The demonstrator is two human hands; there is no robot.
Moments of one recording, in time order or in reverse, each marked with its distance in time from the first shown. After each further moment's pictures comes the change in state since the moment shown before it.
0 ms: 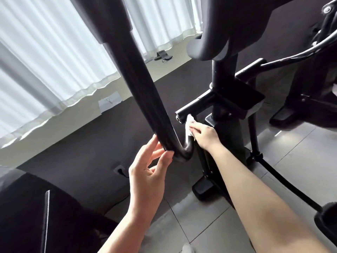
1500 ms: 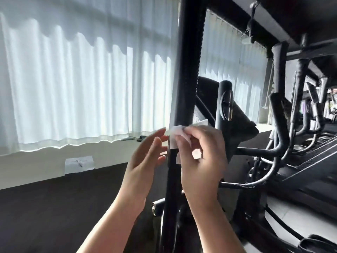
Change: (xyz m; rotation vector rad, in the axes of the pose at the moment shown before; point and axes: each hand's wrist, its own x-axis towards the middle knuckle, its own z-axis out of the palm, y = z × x) left_hand 0.103 0.163 -0.043 -0.634 -0.148 0.244; right_hand -0.111 -0.310 -0.084 0.096 0.825 -1.132
